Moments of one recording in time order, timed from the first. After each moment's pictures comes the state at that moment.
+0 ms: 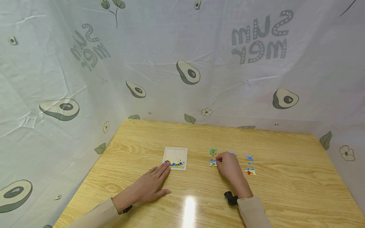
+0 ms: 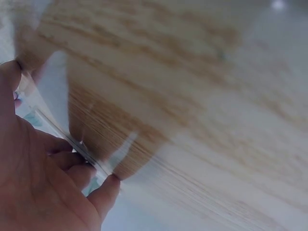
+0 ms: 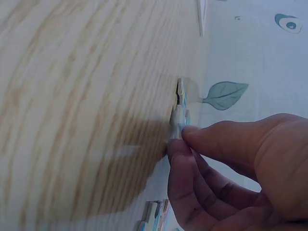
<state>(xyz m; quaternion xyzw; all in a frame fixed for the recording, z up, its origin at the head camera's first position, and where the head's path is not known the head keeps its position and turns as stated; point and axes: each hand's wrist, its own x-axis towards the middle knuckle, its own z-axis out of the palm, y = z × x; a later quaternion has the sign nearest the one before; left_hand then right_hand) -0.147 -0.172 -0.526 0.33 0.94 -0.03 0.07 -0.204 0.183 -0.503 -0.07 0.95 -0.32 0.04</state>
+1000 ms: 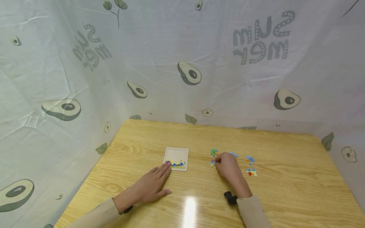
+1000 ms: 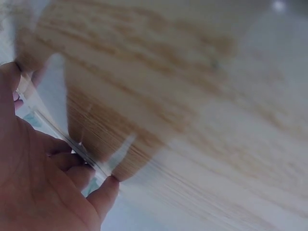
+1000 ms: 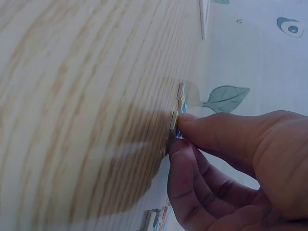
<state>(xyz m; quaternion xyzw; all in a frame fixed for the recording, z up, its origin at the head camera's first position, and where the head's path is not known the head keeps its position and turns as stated) -0.147 -0.172 -0.527 0.33 0.94 -0.03 0.07 -0.209 0.179 -0.505 -0.08 0.94 -0.32 0.07</state>
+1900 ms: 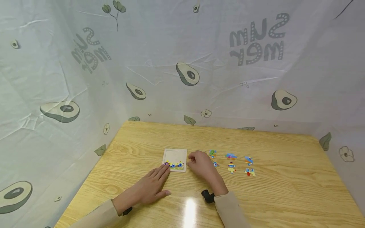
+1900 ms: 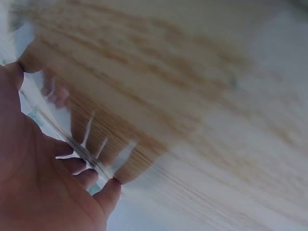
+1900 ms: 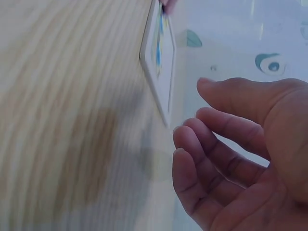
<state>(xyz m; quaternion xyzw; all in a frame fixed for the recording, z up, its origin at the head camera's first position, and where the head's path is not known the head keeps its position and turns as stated) -0.145 -0.171 -0.530 0.33 0.94 -0.04 0.05 -0.209 0.101 -0.502 -0.16 0.91 -0.39 0.05</state>
